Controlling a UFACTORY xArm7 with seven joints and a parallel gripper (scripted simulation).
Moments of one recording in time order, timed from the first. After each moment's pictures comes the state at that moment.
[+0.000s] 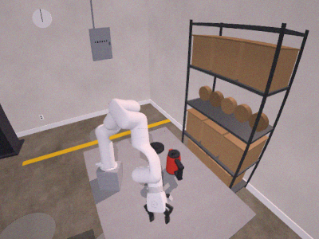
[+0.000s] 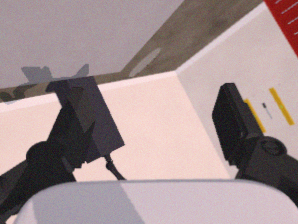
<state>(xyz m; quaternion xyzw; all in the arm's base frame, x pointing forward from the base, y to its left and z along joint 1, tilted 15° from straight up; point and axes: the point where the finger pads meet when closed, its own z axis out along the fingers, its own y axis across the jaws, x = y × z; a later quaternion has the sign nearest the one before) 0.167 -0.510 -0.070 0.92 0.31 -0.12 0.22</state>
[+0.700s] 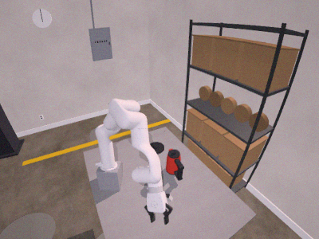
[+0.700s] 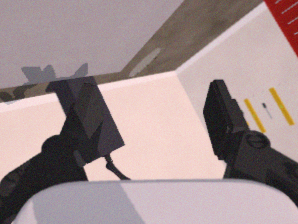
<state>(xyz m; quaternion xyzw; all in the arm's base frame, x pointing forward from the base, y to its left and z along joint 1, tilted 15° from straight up) 0.167 -0.510 -0.070 0.92 0.31 -0.12 0.22</state>
